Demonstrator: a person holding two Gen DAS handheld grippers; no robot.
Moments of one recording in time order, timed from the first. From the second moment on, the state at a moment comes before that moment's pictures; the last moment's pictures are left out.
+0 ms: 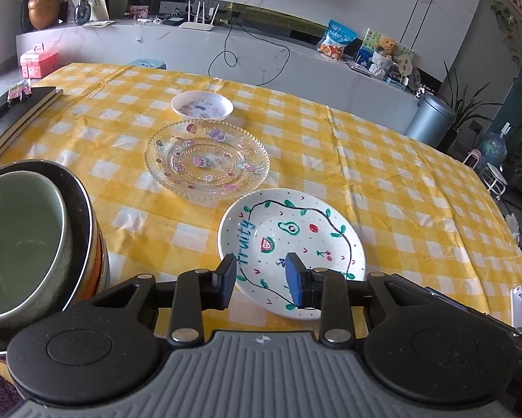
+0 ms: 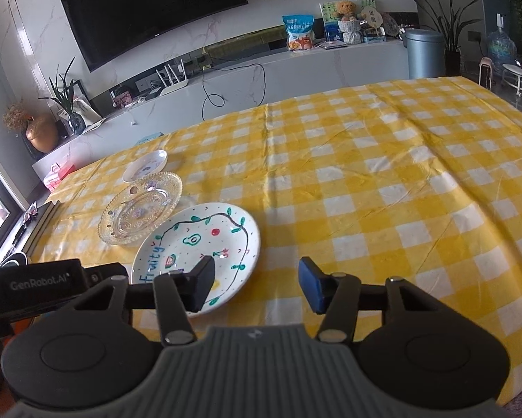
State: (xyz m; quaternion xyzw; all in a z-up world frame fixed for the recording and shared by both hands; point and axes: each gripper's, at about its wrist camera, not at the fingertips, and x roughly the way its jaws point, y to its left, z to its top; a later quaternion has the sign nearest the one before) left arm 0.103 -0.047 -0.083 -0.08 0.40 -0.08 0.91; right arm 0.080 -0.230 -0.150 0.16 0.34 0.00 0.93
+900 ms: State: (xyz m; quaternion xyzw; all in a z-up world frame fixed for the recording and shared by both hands) left arm 0.152 -0.050 -0.120 -0.08 0.42 -0.03 0.90; right arm 0.143 -0.241 -0.187 0.20 0.38 0.00 0.90
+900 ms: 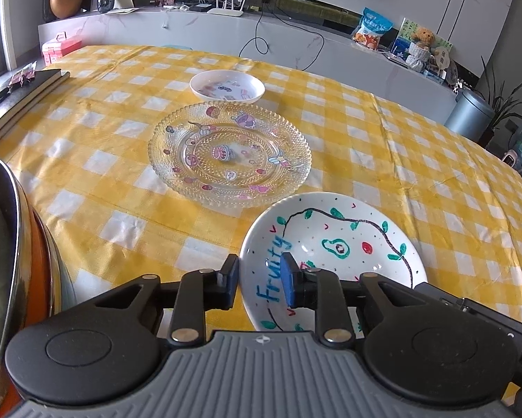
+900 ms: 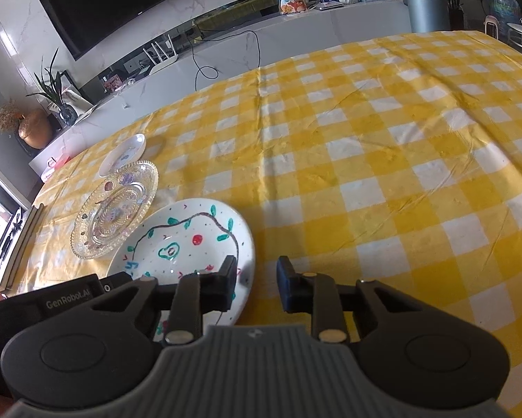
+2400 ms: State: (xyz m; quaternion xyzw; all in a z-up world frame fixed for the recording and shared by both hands) left arm 0.138 -0.044 -0.109 -0.11 0.40 -0.08 0.91; right arm 0.135 -0.266 -0.188 0.28 0.38 -0.01 0.88
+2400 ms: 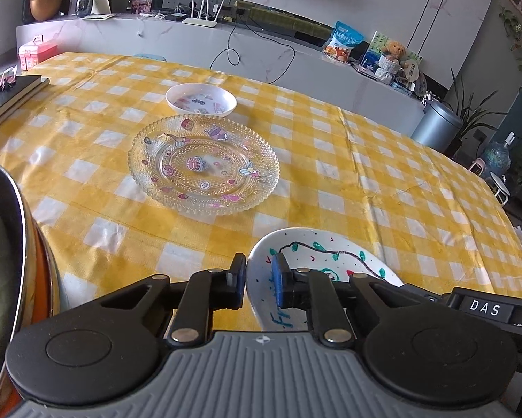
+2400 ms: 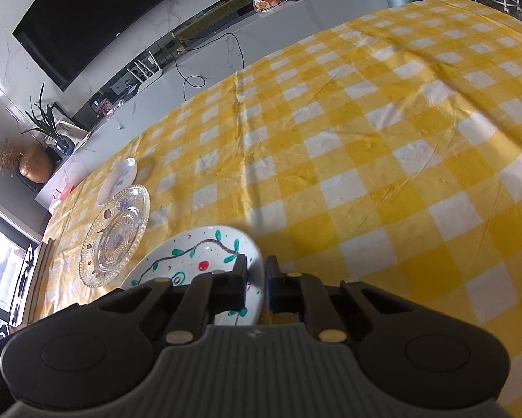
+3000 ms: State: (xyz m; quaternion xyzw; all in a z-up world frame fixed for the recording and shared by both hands) left arm 0.076 -0.026 -0.092 -0.11 0.39 -0.08 0.91; right arm 0.063 -0.247 -0.163 0.26 0.36 0.00 0.89
